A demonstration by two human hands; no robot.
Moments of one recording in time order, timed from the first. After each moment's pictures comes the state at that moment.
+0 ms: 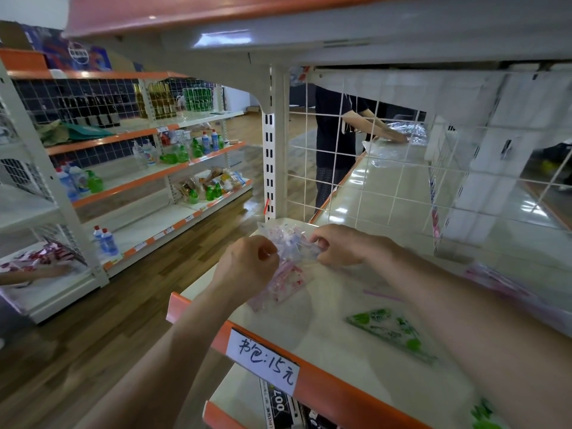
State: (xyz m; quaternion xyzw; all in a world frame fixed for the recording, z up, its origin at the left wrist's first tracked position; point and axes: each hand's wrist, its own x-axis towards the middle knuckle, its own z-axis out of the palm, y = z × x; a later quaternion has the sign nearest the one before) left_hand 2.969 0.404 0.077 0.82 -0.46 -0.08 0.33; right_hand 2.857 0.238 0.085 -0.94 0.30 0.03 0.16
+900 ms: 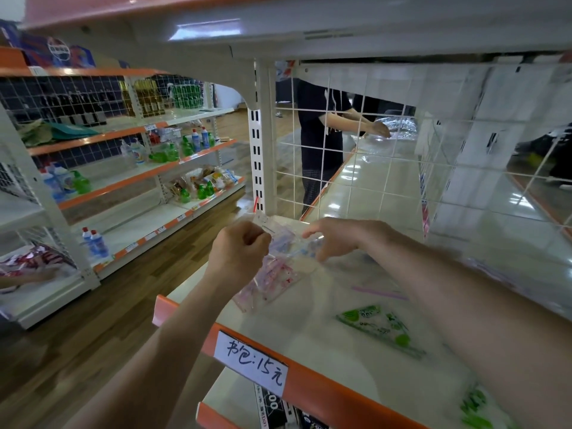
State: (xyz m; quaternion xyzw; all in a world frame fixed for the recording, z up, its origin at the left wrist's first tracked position) left_hand 2.957 0.397 0.092 0.77 -0.40 -0.12 0.48; right_hand 2.854 0.222 0.095 -0.93 0.31 0.10 0.16
